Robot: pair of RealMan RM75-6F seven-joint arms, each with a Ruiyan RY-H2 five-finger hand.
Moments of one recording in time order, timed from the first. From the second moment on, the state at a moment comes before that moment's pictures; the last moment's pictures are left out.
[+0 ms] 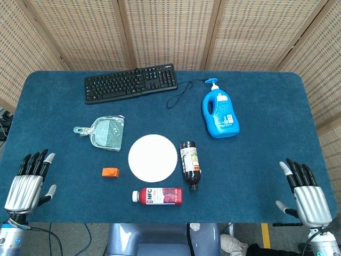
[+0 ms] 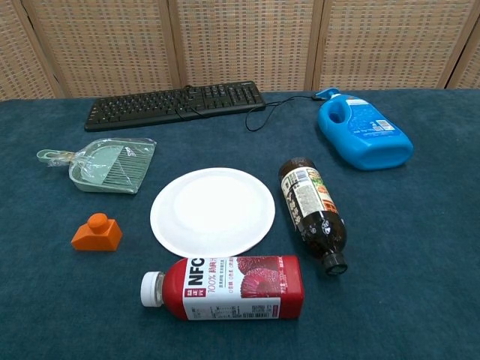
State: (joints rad) left arm -0.09 -1.15 -0.01 -1.91 1.47 1.46 0.47; right arm 0.03 -1.10 0.01 -1.73 -1.61 1.52 -0.16
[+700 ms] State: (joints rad) left arm -0.12 -1.17 -0.02 -1.91 1.44 1.43 0.51; right arm 0.03 -1.09 0.01 -1.74 -1.60 1.52 -0.13
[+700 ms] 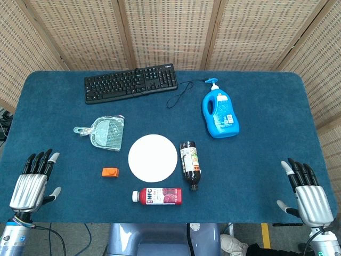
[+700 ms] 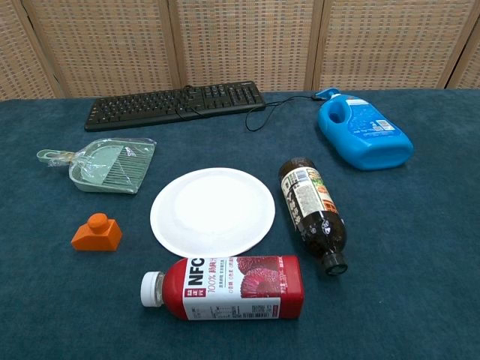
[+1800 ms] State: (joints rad) left arm -0.45 -1.37 -0.14 -1.87 1.01 1.11 0.76; right arm 0.03 -1.08 0.01 -1.74 -1.59 1.51 -0.11
